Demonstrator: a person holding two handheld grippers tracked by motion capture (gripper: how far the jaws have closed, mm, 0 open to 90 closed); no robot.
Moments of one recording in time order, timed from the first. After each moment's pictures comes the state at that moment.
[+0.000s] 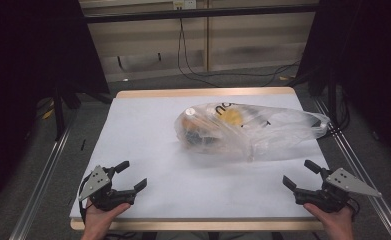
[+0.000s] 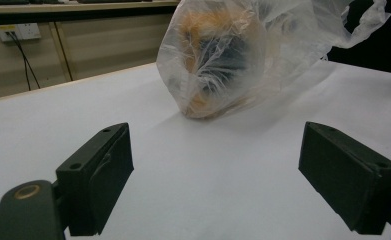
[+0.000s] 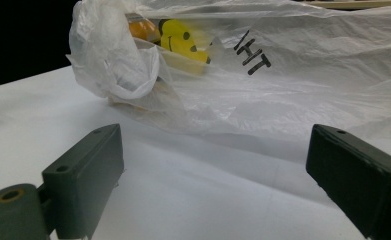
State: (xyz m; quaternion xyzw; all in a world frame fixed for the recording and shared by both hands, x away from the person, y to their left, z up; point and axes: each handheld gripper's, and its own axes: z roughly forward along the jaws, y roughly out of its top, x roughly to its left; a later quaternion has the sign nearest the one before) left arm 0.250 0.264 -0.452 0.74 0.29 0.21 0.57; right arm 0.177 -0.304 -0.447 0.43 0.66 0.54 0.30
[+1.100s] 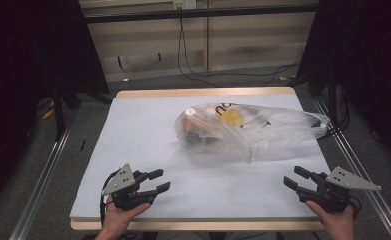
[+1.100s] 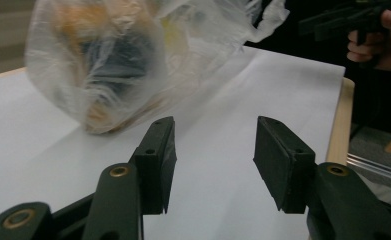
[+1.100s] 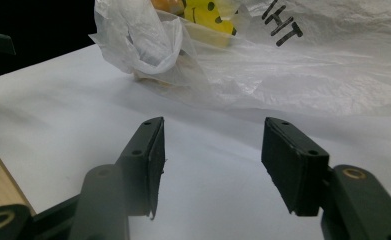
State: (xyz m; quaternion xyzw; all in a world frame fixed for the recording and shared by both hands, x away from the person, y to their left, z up) left arm 0.247 0.204 -0.435 0.79 0.20 0.10 0.57; right arm 0.178 -0.311 -0.445 0.43 0.69 0.53 0.23
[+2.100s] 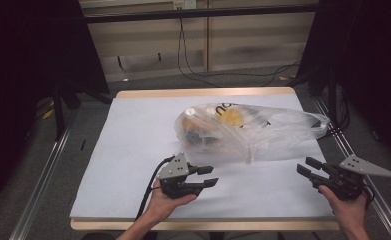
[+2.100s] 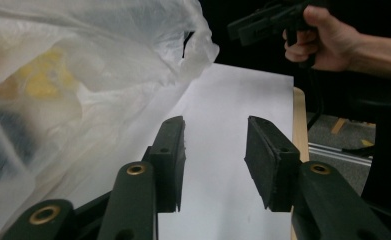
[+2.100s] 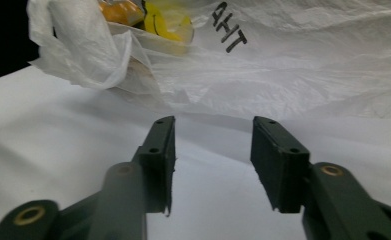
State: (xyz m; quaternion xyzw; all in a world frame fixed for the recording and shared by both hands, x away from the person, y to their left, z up) left arm 0.266 0.087 -0.417 0.80 0.11 0.04 0.58; right arm 0.198 -0.347 -0.434 0.46 0.68 0.51 0.24
